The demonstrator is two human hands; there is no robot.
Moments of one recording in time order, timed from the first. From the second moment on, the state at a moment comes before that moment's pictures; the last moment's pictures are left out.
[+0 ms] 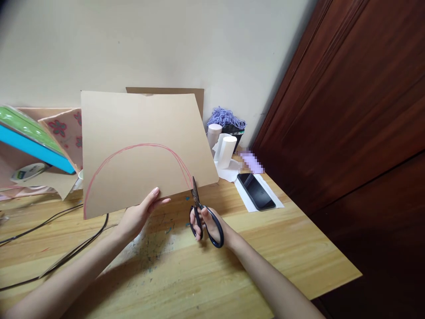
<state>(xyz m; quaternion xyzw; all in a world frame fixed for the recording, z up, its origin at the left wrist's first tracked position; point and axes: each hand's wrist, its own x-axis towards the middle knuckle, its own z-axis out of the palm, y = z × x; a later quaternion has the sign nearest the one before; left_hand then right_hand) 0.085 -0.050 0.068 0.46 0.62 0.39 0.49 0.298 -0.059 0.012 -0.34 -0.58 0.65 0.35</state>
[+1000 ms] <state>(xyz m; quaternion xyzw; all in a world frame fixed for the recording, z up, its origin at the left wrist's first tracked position) 0.078 -0.038 0.088 0.50 0.55 0.38 0.55 0.289 -0.054 0.013 -0.40 -0.52 0.65 0.38</state>
